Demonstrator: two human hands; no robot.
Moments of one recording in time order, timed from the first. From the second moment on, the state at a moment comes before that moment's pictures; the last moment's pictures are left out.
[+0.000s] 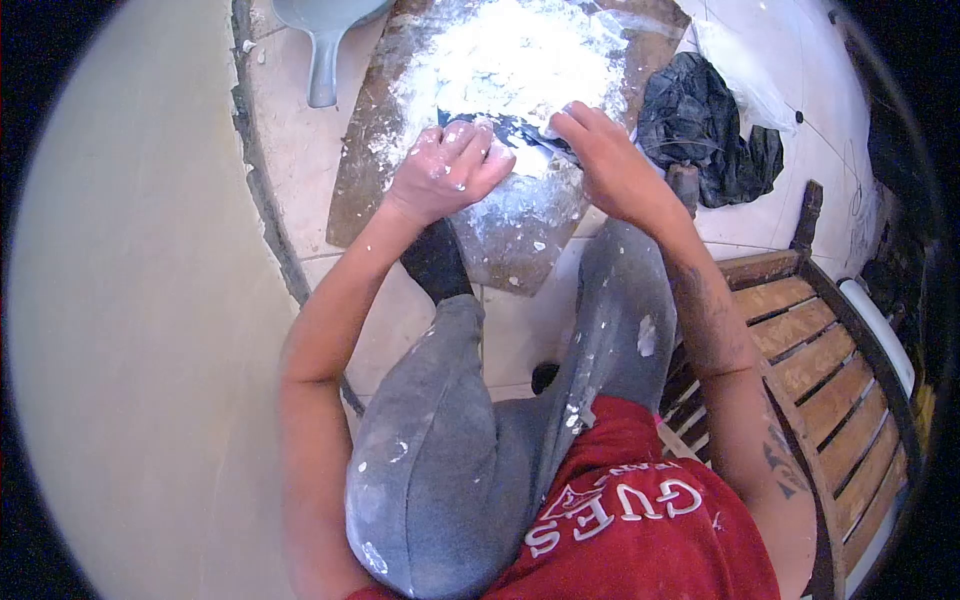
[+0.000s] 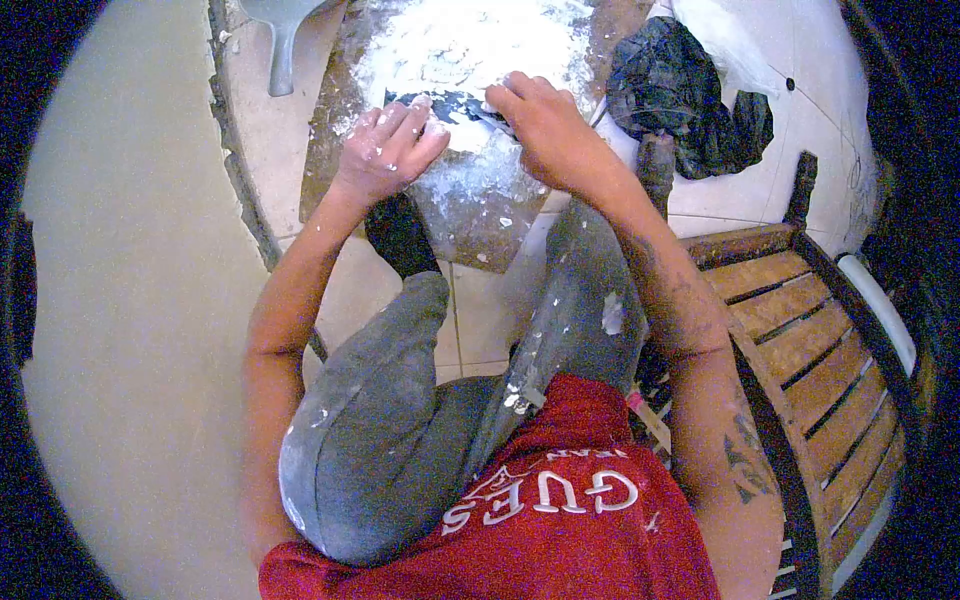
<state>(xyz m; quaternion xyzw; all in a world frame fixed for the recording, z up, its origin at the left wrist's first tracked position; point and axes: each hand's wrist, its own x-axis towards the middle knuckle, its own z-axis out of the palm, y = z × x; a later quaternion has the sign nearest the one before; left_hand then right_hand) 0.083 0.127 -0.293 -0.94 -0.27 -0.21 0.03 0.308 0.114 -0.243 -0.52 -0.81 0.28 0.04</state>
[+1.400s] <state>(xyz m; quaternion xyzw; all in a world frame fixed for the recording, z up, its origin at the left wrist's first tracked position) 0.057 -0.033 -0.370 -0.42 -0.75 -0.37 -0.36 0.244 0.118 -0.360 -0.56 -0.82 0.04 0.06</state>
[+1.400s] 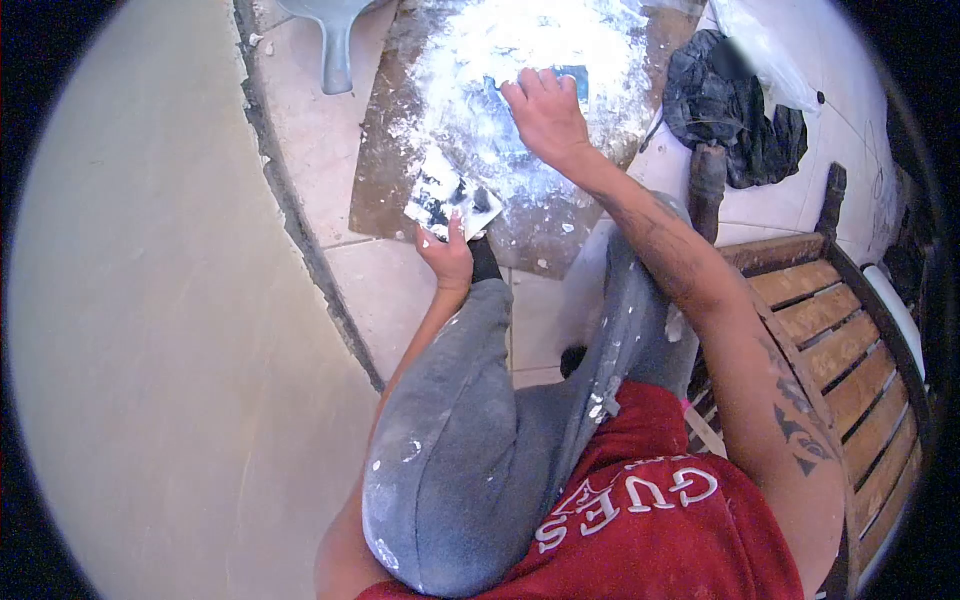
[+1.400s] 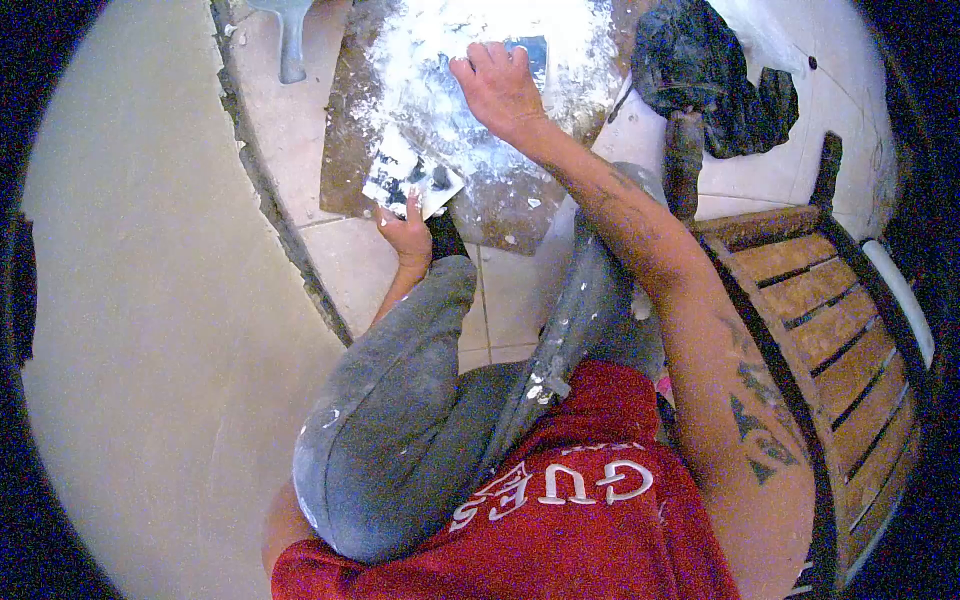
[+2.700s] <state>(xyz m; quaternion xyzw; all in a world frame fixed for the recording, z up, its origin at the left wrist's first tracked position) 0.056 -0.036 -0.375 -0.45 -0.74 -0.37 -0.33 0.298 0.200 -0.307 -0.46 -0.89 0.09 0.00</state>
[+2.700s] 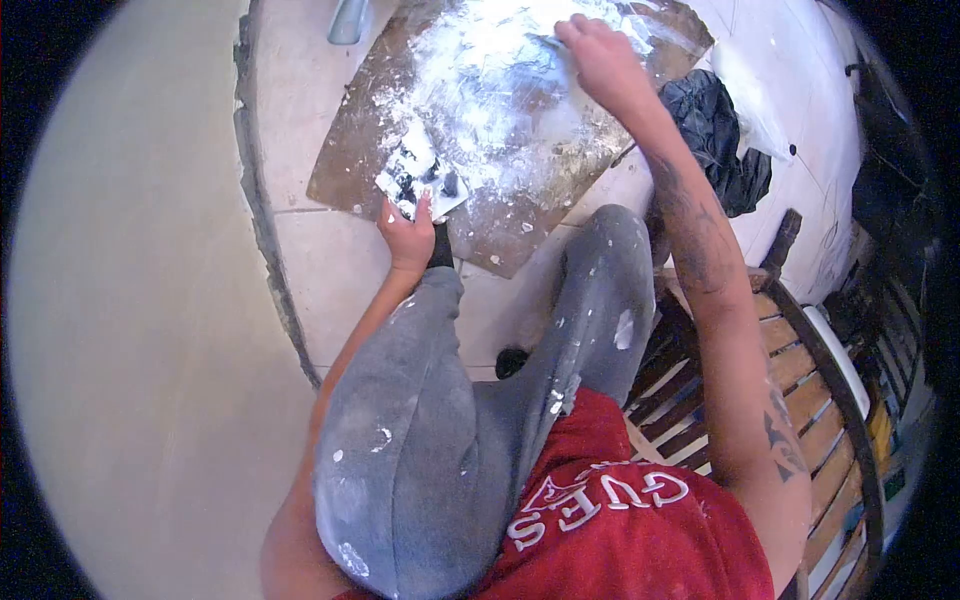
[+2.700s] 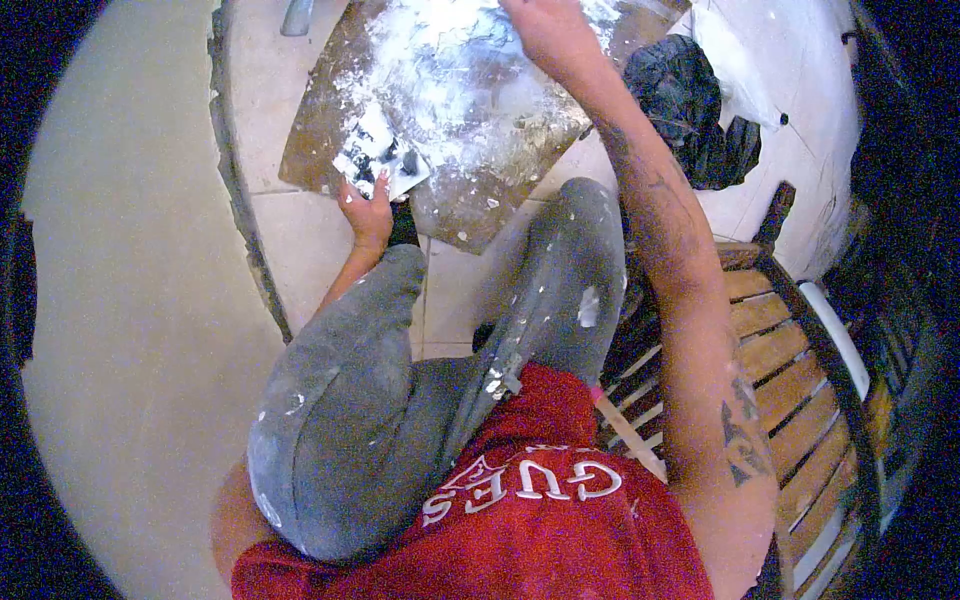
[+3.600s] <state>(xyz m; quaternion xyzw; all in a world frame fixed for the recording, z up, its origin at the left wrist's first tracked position) 0.055 -0.039 -0.383 -0.45 -0.75 -0.35 -0.34 0.294 0.193 -0.338 -0.45 -0.89 0.07 -0.03</state>
